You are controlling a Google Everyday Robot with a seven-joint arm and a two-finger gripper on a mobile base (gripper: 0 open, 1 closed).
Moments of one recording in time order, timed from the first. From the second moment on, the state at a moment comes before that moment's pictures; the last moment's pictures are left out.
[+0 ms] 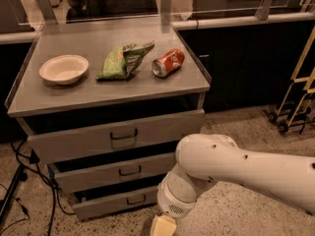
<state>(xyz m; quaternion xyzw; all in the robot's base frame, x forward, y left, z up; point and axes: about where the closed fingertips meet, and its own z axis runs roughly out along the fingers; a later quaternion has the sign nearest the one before) 0.341 -0.005 0.636 -0.61 0.76 0.21 0.08</state>
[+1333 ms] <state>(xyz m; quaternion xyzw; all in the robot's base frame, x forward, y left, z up) 0.378 -0.001 0.503 -0.55 0.81 0.19 0.04</state>
